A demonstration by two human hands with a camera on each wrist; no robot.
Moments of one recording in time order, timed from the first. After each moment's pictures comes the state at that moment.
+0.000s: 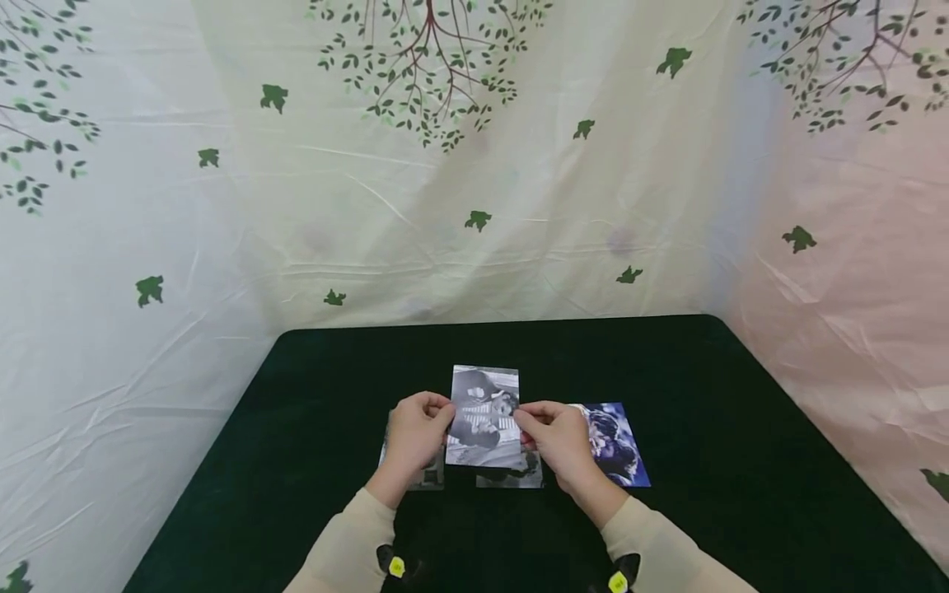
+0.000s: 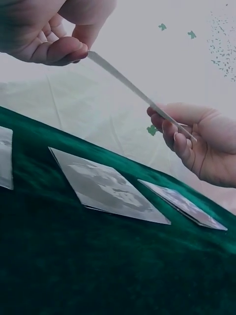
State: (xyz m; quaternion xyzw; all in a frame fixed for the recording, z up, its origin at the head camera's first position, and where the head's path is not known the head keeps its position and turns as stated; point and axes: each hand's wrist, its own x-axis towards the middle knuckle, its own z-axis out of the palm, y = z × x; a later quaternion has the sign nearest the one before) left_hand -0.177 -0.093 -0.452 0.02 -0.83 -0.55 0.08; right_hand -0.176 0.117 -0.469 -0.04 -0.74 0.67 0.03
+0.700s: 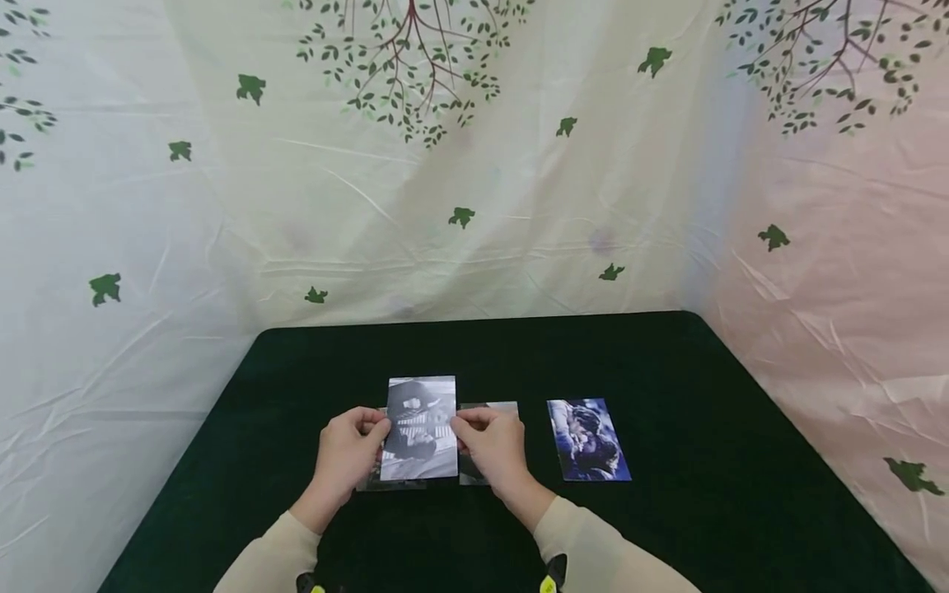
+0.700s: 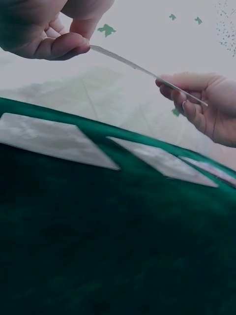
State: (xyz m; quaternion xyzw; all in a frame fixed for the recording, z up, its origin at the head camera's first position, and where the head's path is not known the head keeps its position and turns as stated) left_hand -0.158 -0.152 -0.458 0.07 -0.86 -0.50 0.06; right_hand -0.166 0.058 -0.475 0.02 -0.77 0.63 0.06
